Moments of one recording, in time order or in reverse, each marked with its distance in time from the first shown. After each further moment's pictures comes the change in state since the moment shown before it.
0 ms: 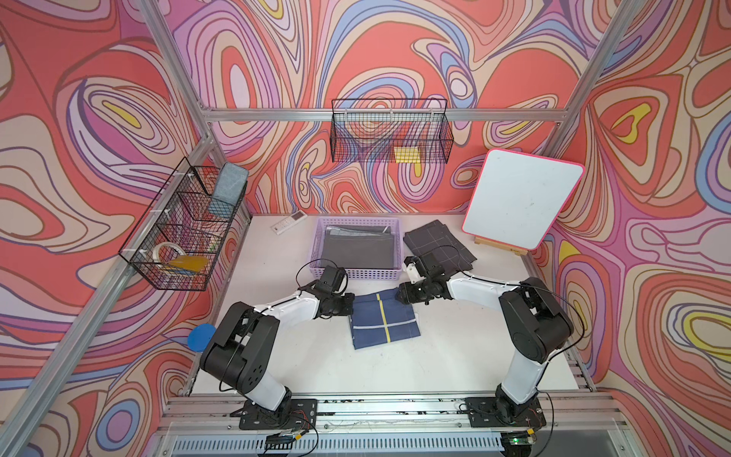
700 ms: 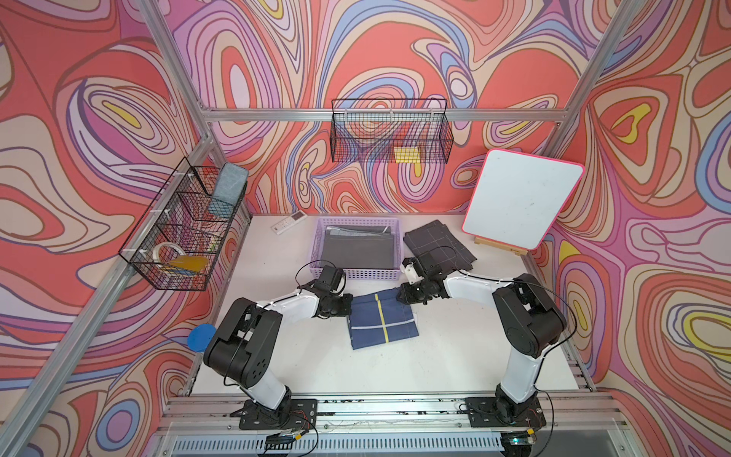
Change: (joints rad) left arm 0.018 0.035 0.006 -0.005 0.026 0.016; right arm -0.002 0.032 0.014 -0.003 -0.026 -0.001
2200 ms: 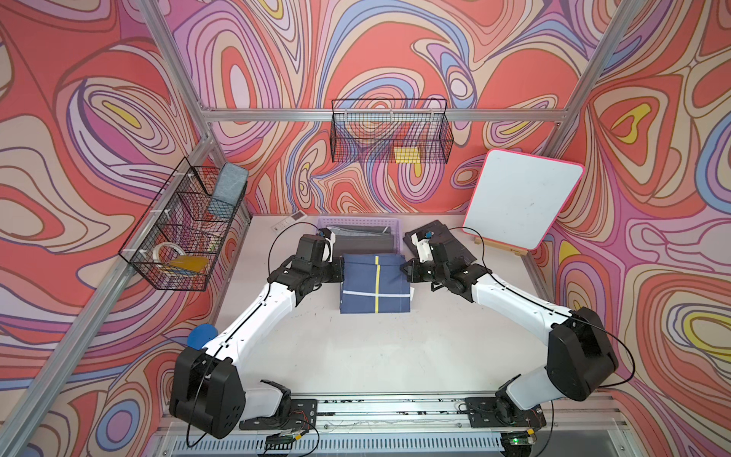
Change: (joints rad) left arm 0.083 -0.271 0.315 -0.189 -0.043 0.034; right arm 0.002 -0.314 0.029 0.126 0.057 0.137
